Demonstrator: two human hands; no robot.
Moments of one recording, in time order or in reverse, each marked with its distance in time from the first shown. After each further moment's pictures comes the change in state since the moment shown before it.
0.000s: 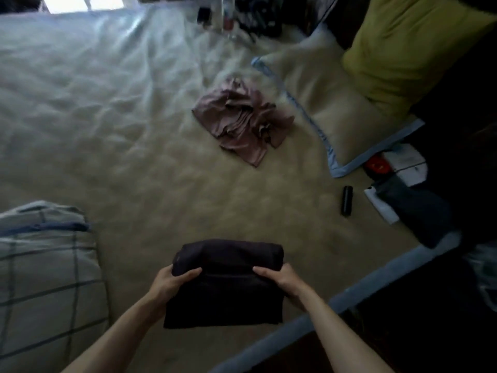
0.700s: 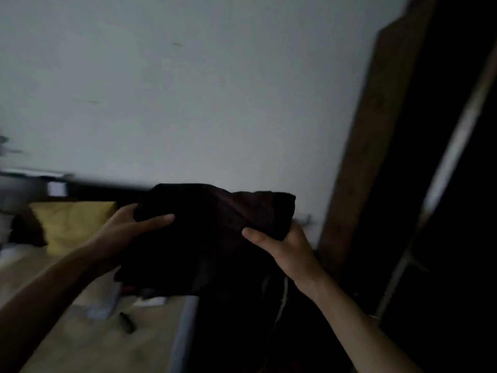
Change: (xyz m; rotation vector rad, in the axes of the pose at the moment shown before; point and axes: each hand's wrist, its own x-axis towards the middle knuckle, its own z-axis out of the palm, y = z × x) left_hand -0.548 0.255 0.156 0.379 -1.269 0.991; right_hand -0.725 0.028 0.022 0.340 1.318 -1.035
